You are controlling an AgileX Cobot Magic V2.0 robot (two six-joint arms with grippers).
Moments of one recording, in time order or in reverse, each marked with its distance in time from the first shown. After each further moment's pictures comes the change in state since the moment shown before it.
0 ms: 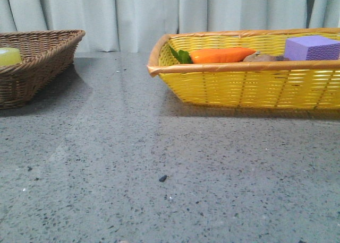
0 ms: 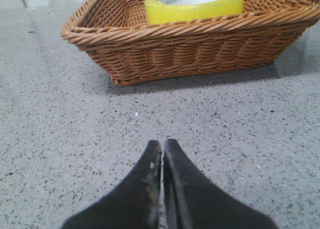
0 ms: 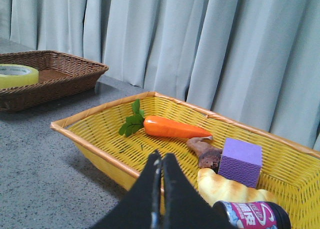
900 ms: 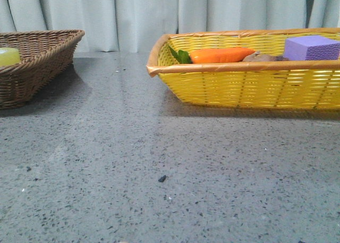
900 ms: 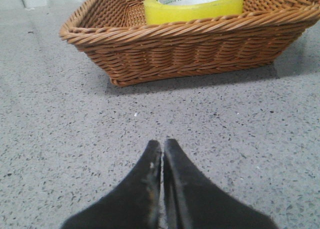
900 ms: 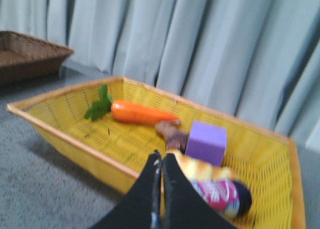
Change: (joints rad) left arm 0.000 0.000 0.000 0.000 0.000 0.000; right arm -0.115 0.000 0.042 -0.020 0.023 0.000
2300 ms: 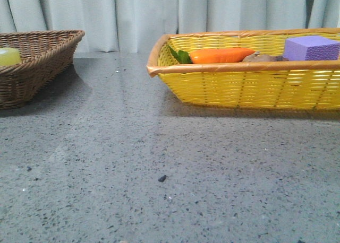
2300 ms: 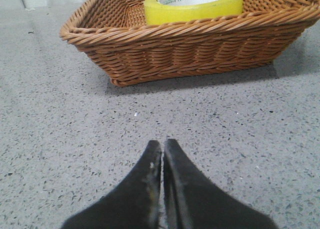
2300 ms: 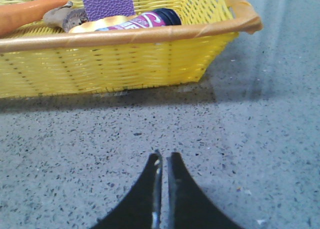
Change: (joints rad) left arm 0.000 0.000 0.000 0.000 0.000 0.000; right arm -0.876 0.000 0.334 0.867 -0.291 -0.462
